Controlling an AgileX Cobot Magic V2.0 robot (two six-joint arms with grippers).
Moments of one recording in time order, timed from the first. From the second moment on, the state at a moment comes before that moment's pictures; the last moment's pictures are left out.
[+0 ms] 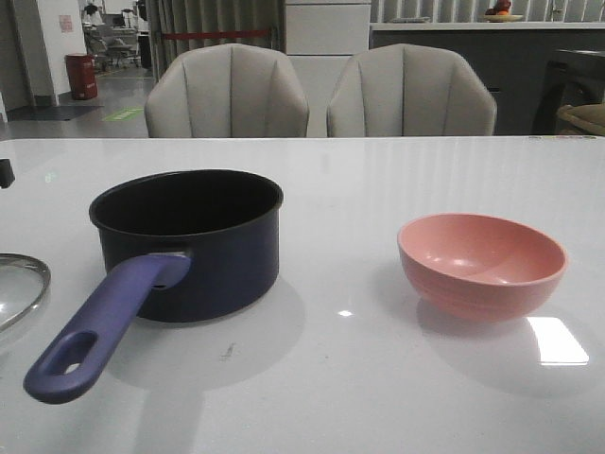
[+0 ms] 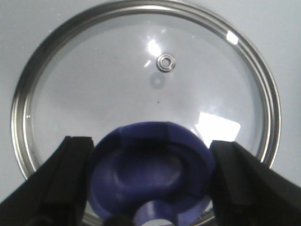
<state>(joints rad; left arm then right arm) 0.02 1.88 -1.28 -0.05 0.94 -0.20 0.34 0.27 -0.22 0.25 0.09 -0.23</state>
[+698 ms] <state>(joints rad) 0.02 1.85 -1.35 -0.05 1.01 -0.17 0.34 0.27 -0.22 0.25 0.09 -0.23</state>
